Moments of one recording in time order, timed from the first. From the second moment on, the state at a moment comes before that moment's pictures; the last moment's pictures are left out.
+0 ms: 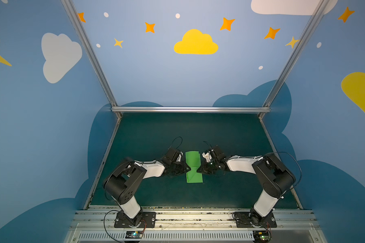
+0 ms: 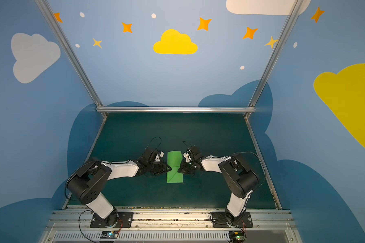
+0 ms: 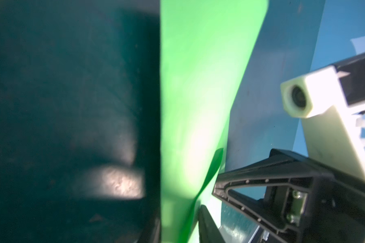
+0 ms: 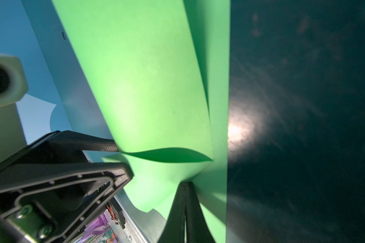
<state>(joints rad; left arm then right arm) -0.60 1.67 0.68 0.09 0.44 -0.86 0.65 1.75 0.80 -0.09 -0.53 0.81</state>
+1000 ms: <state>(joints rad) -0.59 1.35 1.05 -0.57 -0.08 -0.67 0.50 1.44 0.76 -0.19 -0.56 0.77</state>
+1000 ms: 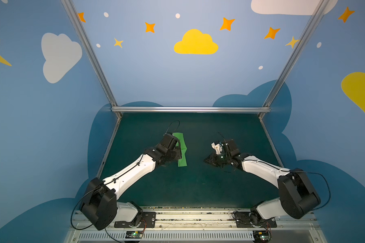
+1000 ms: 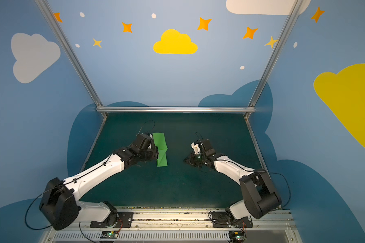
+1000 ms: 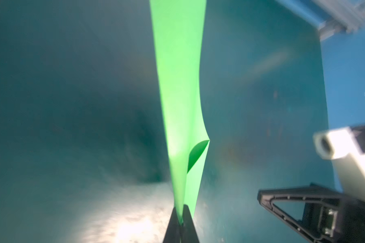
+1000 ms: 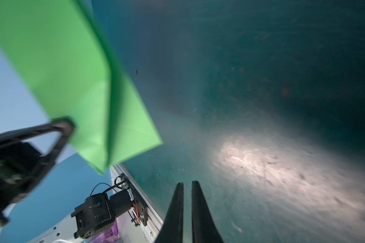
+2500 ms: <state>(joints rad) -0.90 1.87 1.62 -1.00 -0.20 -0.71 0.01 1.35 0.59 -0.31 -0.80 0.63</state>
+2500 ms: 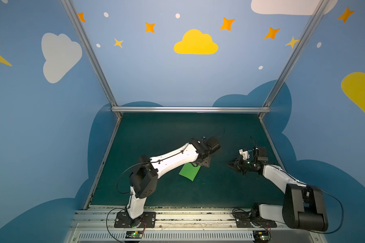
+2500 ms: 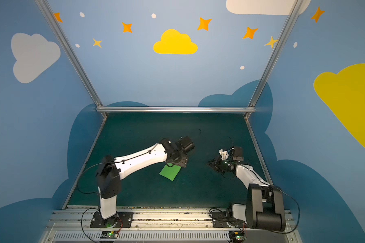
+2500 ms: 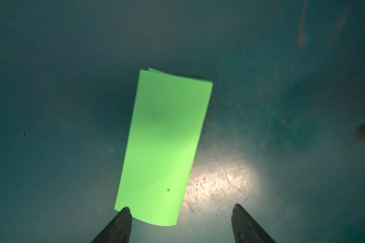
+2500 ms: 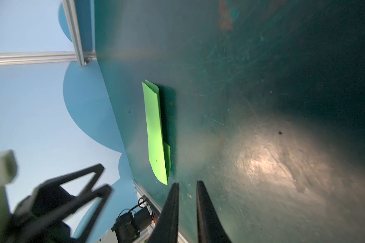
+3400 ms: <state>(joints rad) -0.85 1.79 1.08 -0.51 0.10 -0.84 0.35 1.92 1.09 -0.36 -0.73 0.63</state>
